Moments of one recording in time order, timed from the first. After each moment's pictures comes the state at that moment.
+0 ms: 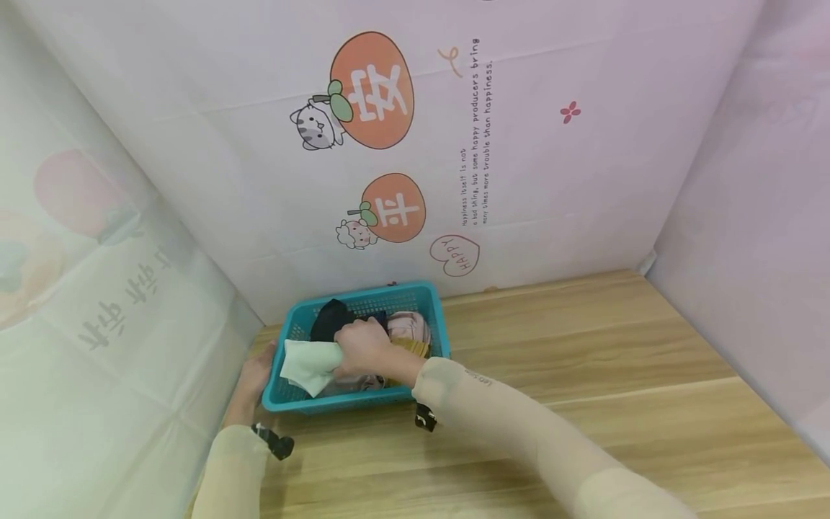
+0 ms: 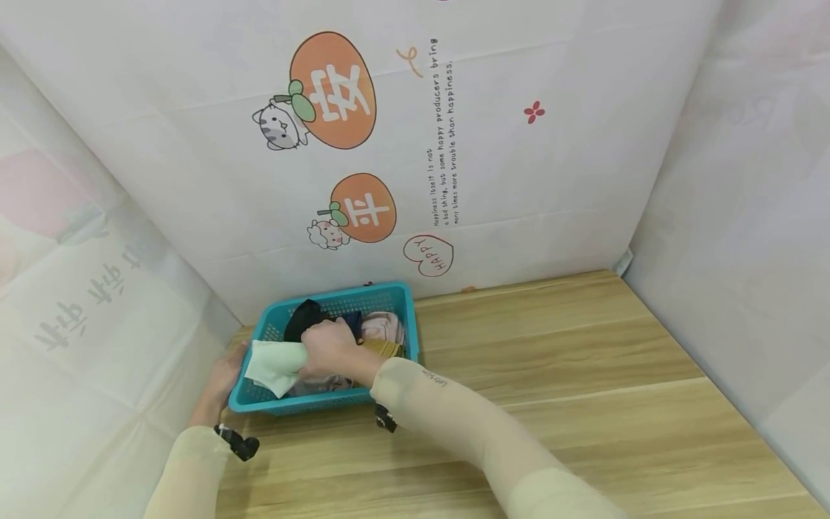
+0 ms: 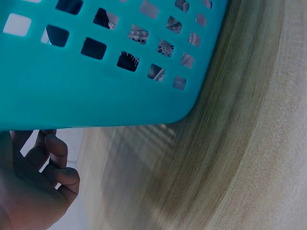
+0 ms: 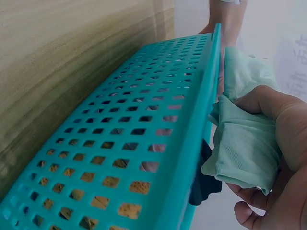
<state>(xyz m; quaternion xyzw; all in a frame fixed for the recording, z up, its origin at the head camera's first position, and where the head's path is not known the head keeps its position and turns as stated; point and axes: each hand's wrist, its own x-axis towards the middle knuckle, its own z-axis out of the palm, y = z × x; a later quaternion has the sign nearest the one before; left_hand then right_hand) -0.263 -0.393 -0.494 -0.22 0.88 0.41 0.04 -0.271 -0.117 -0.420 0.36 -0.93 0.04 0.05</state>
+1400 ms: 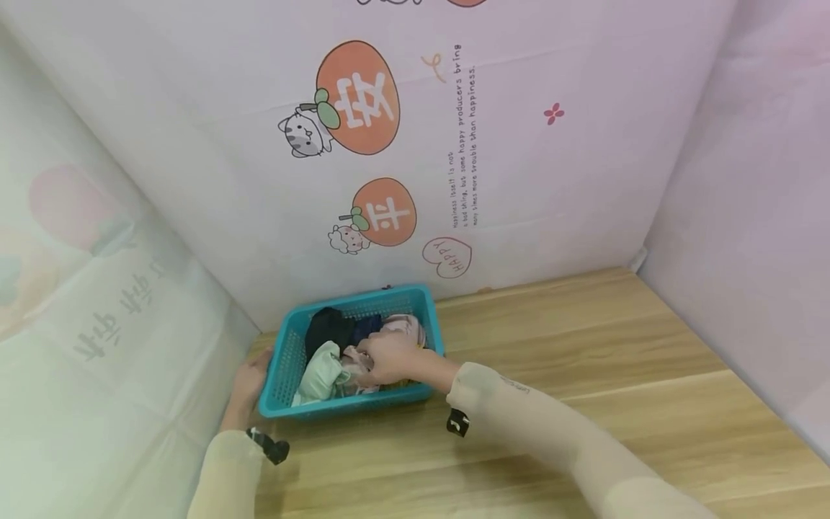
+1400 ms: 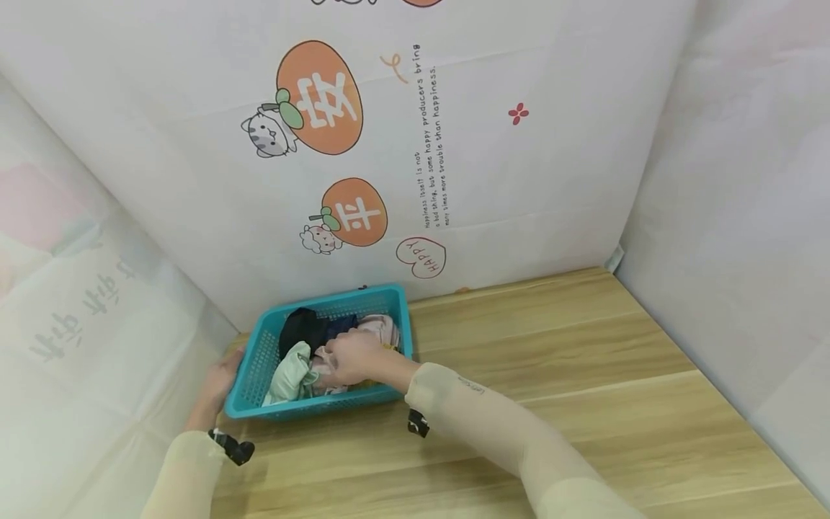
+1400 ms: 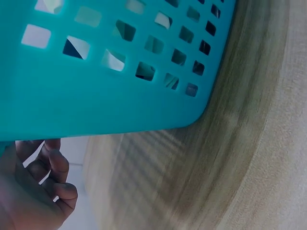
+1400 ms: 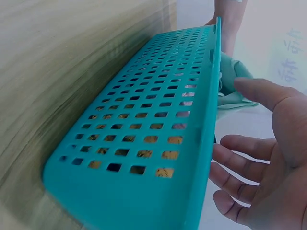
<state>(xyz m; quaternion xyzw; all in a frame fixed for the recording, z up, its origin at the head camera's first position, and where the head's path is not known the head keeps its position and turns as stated) -0.259 -0.388 -0.487 -0.22 0.89 0.41 0.03 -0.260 -0.049 -0.424 0.39 -0.91 0.10 -0.01</state>
